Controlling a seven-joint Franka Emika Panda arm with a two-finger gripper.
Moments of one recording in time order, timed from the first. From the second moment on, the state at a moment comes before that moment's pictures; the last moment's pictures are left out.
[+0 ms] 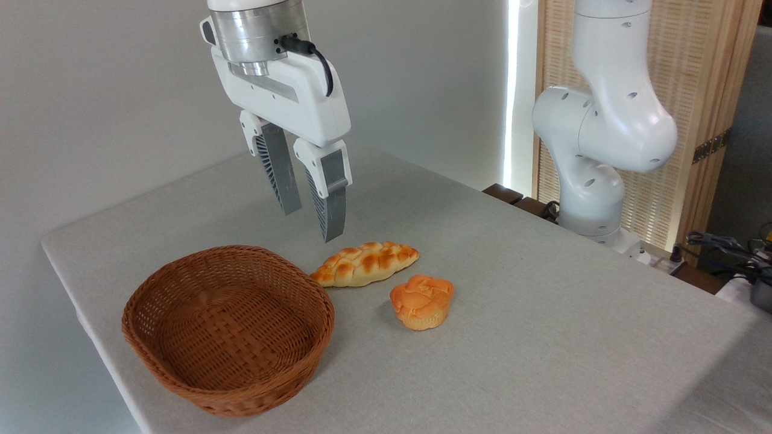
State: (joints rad) arm -0.05 0.01 0.00 -1.60 -0.01 1.60 0.73
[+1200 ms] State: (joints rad) arm -0.13 -0.37 0.02 -2.21 0.01 1.89 0.84
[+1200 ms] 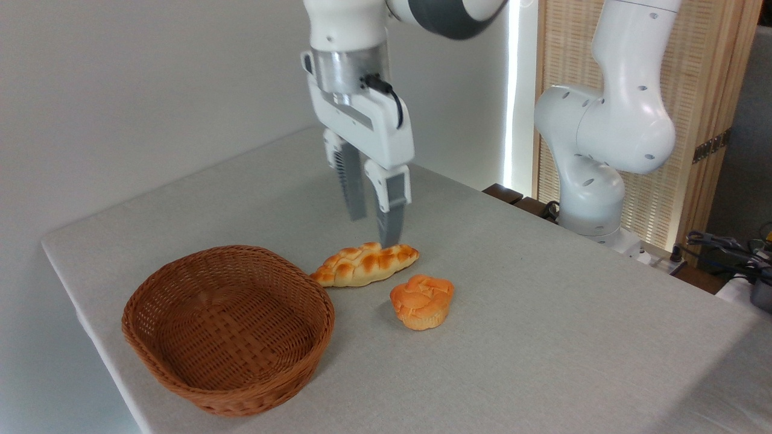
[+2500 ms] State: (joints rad) arm -0.19 -0.35 0.10 -2.52 0.21 2.16 0.86
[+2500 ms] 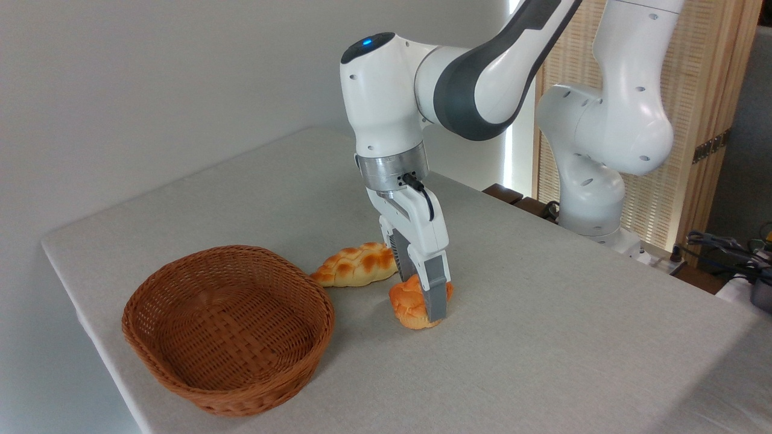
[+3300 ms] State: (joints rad) arm -0.20 -0.35 0.12 -2.47 0.21 2.10 0.86
